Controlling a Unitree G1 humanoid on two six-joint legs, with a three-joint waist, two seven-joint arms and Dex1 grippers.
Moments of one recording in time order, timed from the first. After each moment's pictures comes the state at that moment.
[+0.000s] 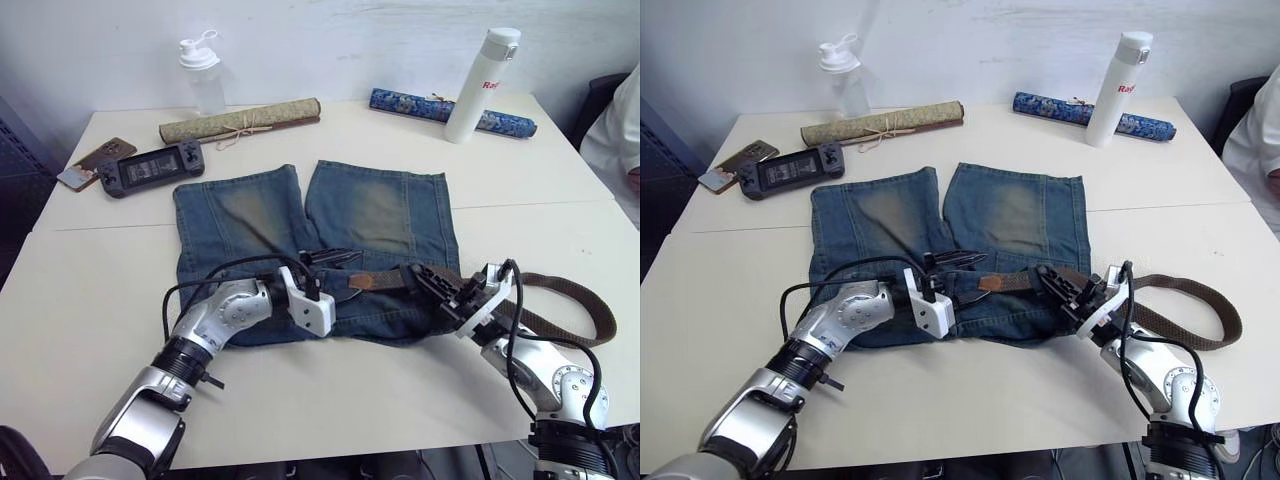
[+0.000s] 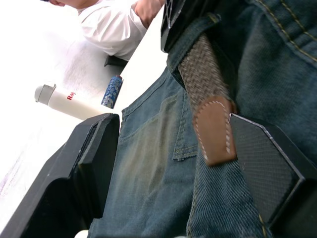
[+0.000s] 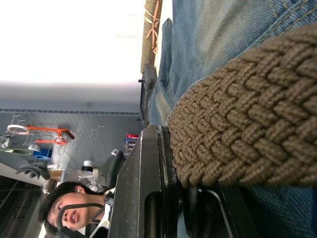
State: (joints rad) left arm -0.57 0.46 -0.37 0.37 0.48 -0.83 -0.32; right arm -0.15 -0.34 -0.36 0.00 1.84 0.95 -0.01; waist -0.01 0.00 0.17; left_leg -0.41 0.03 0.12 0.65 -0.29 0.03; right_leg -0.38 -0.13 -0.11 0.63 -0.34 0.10
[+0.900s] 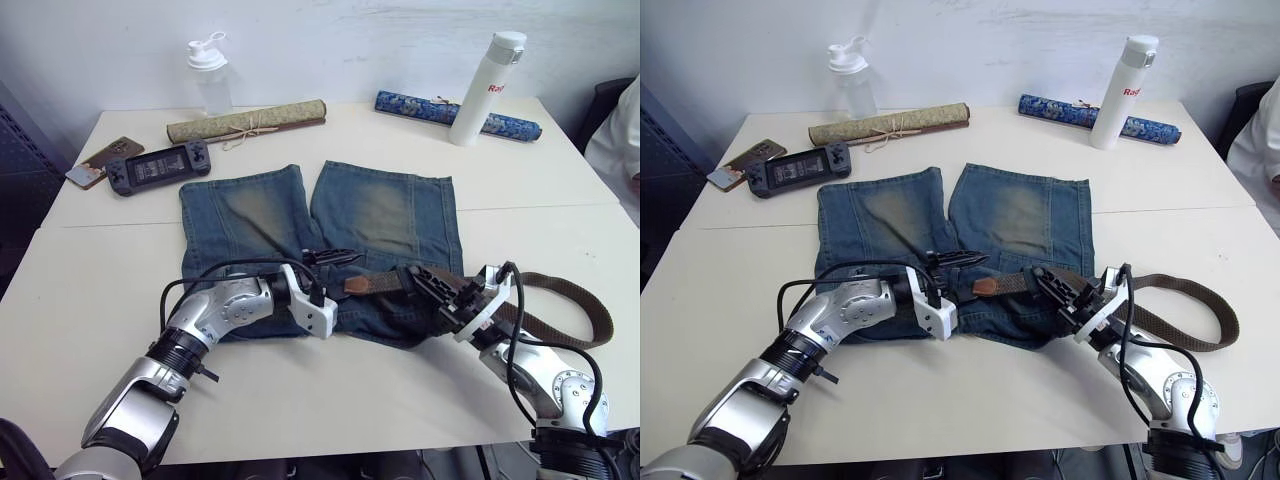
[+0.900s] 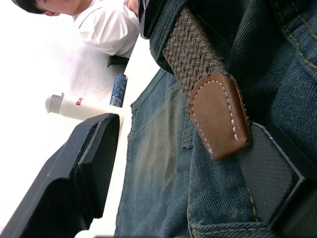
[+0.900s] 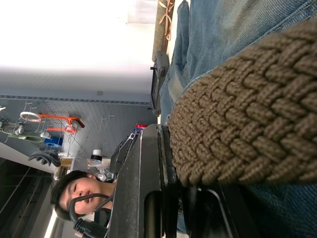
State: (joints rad) left arm -0.63 0.47 -0.43 0.39 0.64 -0.81 -0.17; right arm -0.11 -0.35 -0.32 -0.05 1.87 0.93 0.01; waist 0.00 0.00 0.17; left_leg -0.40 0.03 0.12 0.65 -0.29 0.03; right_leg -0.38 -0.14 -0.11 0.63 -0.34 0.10
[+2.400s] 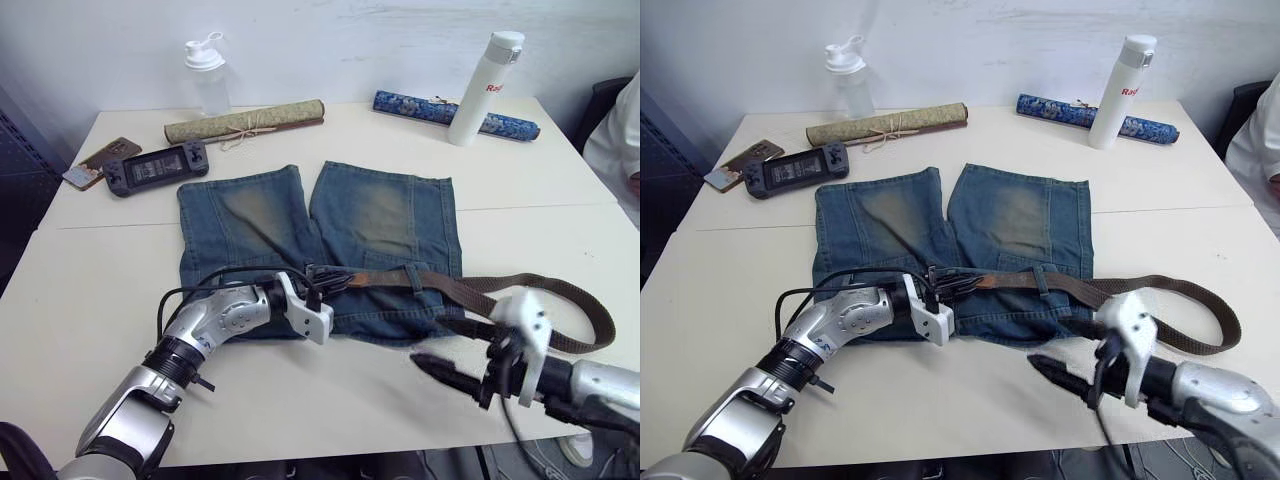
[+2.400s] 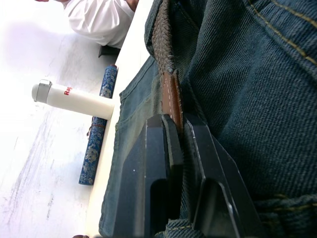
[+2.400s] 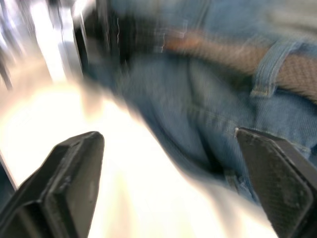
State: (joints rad) left arm -0.58 0.48 -0.43 0.37 0.62 -0.77 -0.19; right arm 0.33 -0.96 -0.19 -0.74 0.68 0.55 0.63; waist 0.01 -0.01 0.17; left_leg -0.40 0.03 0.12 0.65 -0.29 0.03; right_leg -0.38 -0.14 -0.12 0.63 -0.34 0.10
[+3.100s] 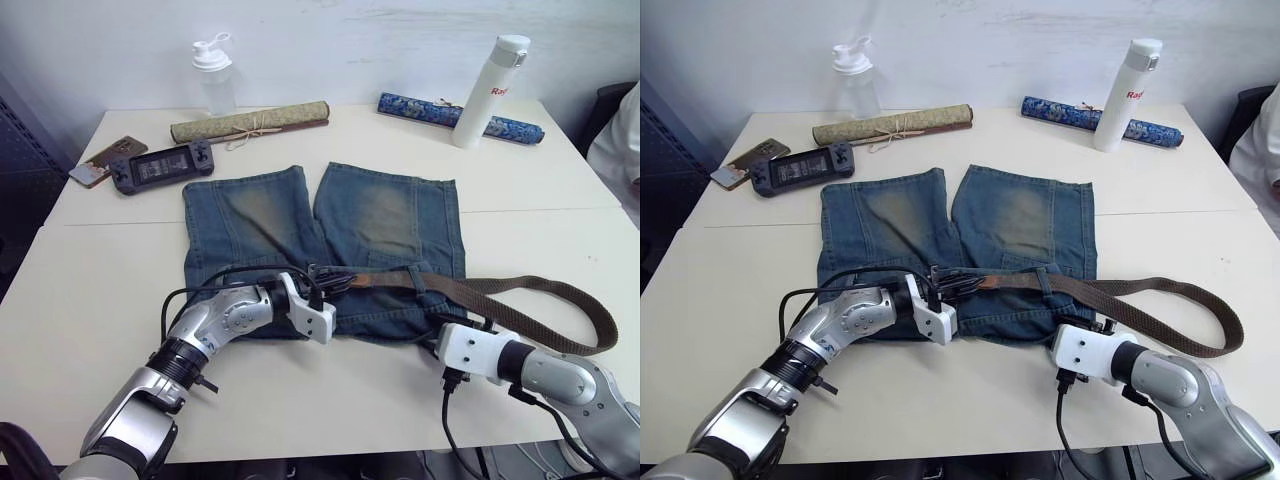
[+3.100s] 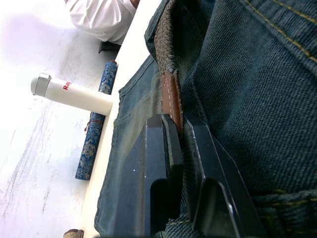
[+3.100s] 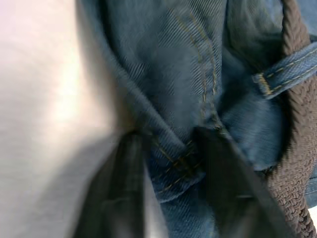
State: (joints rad) left arm -0.58 0.46 -0.43 0.37 0.60 -0.76 -0.21; right arm 0.17 -0.93 0.09 -0.49 -0.11 0.18 0.61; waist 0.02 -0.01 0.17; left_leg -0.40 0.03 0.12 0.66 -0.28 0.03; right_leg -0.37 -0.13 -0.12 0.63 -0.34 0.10
